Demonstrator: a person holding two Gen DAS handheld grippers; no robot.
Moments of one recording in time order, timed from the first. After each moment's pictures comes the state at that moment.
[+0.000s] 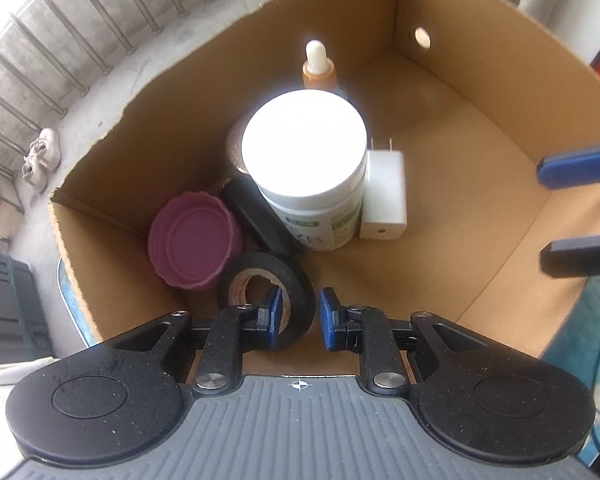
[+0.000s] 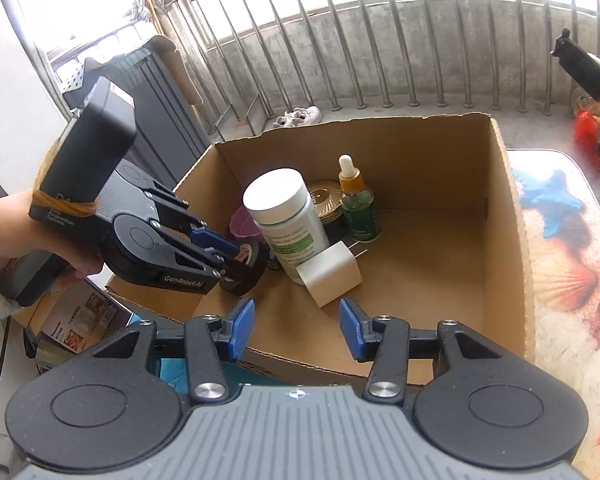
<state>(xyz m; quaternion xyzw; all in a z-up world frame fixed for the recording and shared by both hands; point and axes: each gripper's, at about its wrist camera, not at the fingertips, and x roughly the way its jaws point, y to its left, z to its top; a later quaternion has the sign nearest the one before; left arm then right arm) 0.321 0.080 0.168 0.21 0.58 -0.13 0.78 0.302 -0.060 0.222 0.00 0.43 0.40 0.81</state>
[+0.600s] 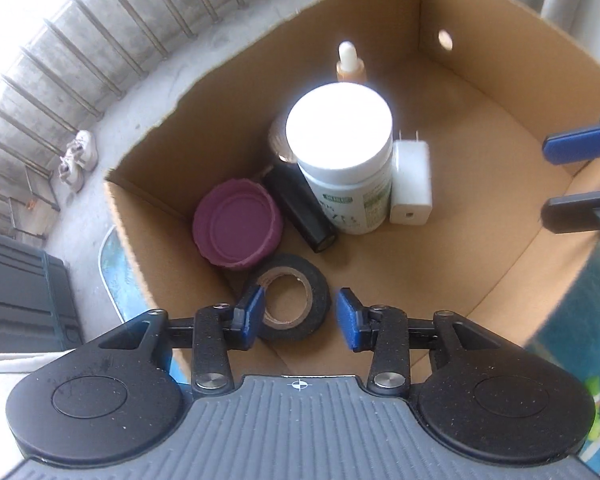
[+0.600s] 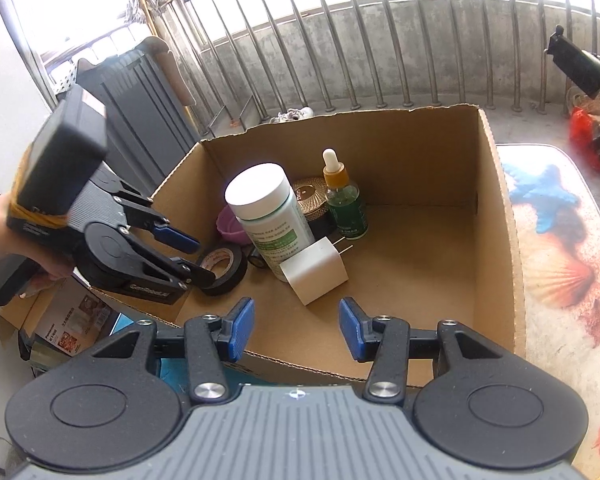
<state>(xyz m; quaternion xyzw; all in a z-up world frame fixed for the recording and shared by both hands) 0.272 0.090 0.198 0.21 0.54 -0.09 0.81 0.300 -0.068 0.214 -0.01 0.42 0.40 0.82</state>
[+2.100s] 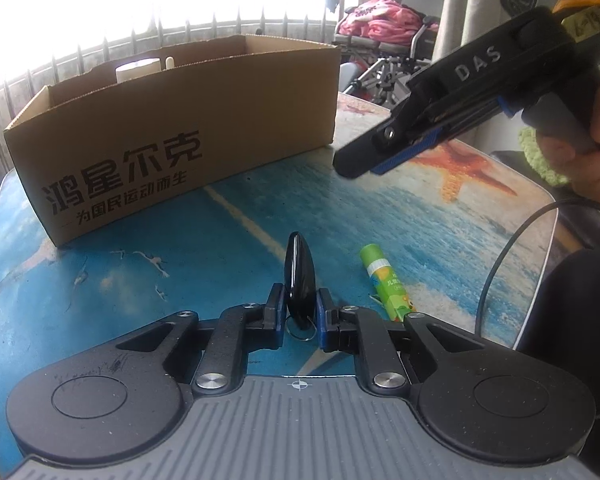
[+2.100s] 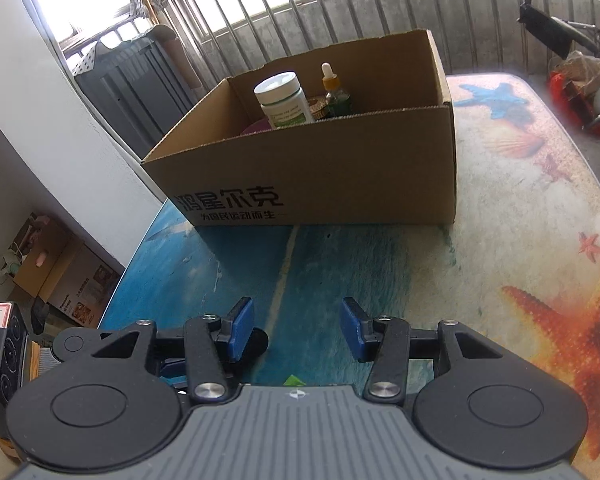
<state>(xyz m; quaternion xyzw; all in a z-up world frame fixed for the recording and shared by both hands) 0.061 0.008 0.105 0.05 0.34 -0.17 0.92 0.178 -0.144 0.182 0.01 0.46 0.40 0.79</state>
